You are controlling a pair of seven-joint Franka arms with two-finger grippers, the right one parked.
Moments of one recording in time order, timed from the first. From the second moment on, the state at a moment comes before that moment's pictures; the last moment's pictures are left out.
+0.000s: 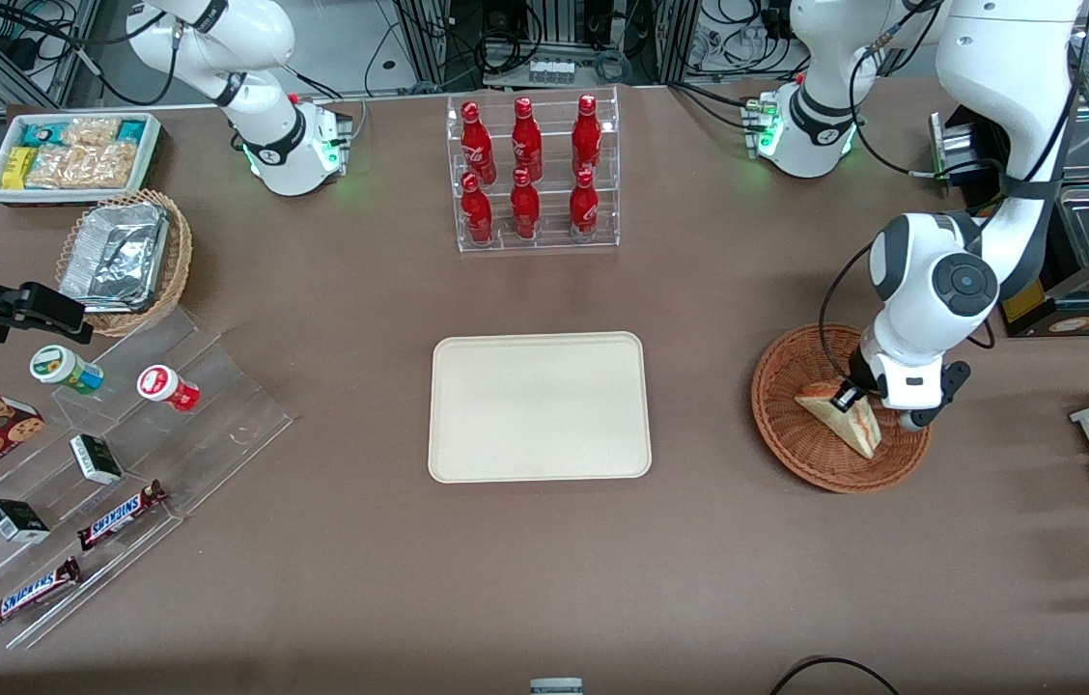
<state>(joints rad) -0.09 0.25 -0.01 -2.23 0.04 2.55 -0.90</state>
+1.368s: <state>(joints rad) -0.60 0.35 -0.08 -1.65 0.03 2.05 -0.97</state>
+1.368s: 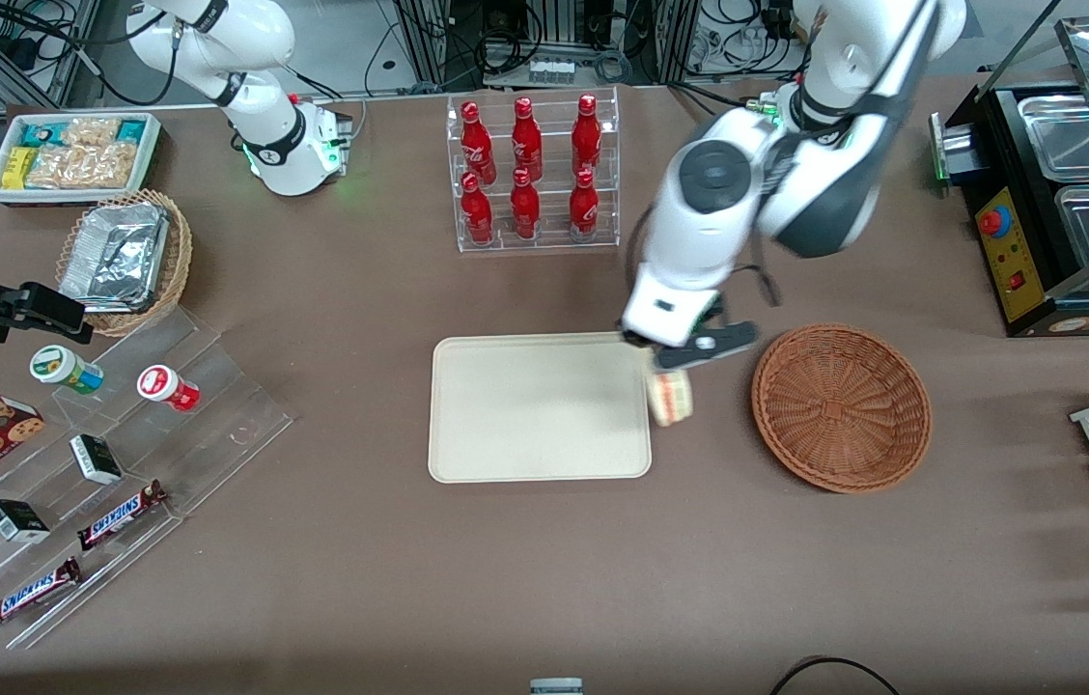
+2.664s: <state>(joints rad) -0.80 0.76 -0.07 -1.46 0.18 2.33 -0.99</state>
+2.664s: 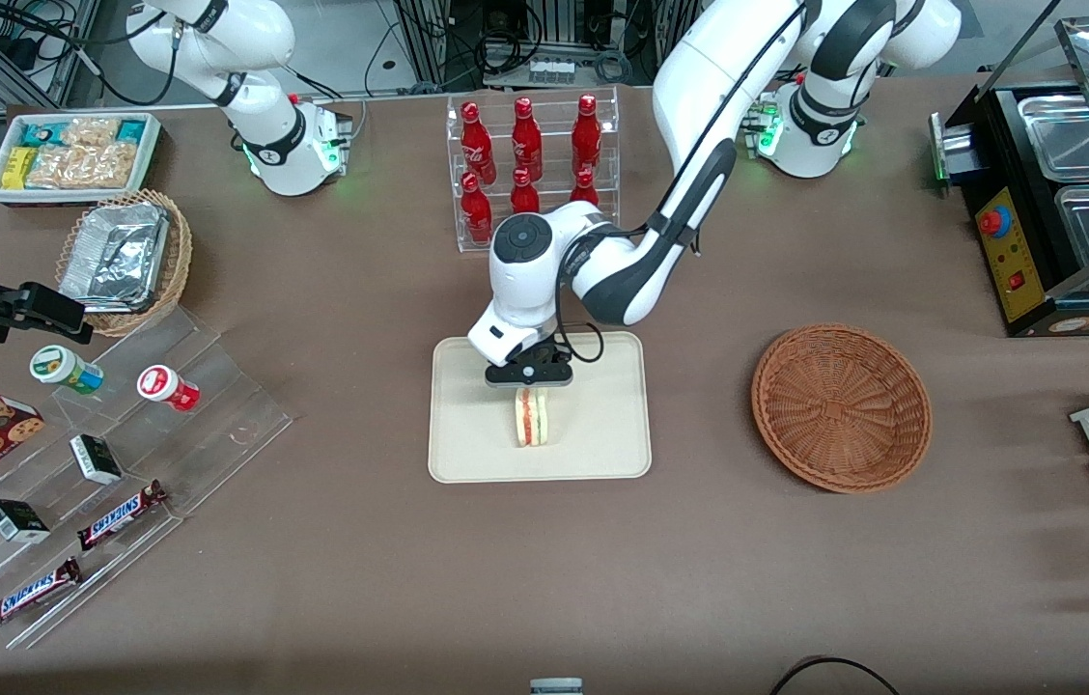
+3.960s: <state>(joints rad) -0.72 0.44 -0.05 -1.41 0.17 2.00 -1.05</state>
